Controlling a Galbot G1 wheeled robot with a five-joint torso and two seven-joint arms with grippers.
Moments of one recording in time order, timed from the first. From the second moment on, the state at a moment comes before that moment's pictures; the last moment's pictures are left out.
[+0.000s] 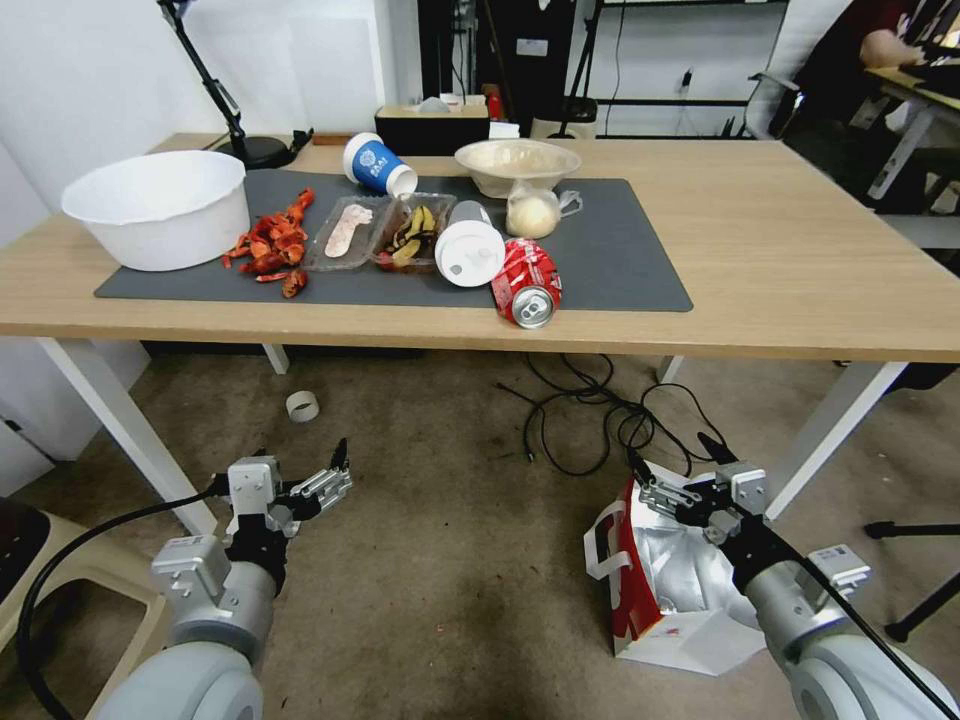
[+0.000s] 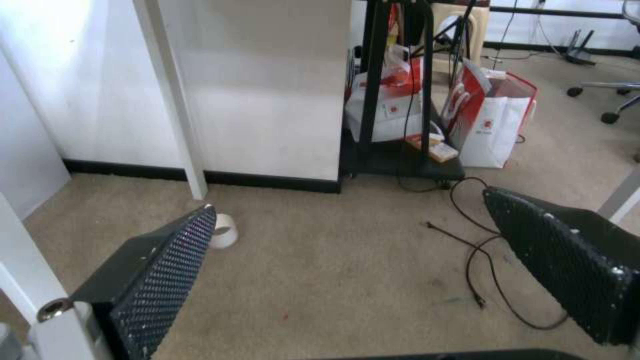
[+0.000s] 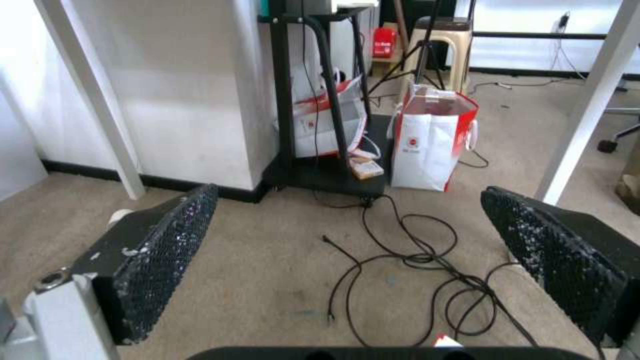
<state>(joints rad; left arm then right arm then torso) 1.73 -1.45 -0.59 -2.44 -0.29 0.44 -0.14 -1.71 1.25 0.70 2.23 0.34 -0.17 -0.18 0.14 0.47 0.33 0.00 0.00</state>
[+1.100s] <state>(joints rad) 1.73 -1.45 -0.59 -2.44 -0.29 0.44 -0.14 -1.71 1.25 0.69 2.23 0.34 -0.15 -0.18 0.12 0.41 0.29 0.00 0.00</state>
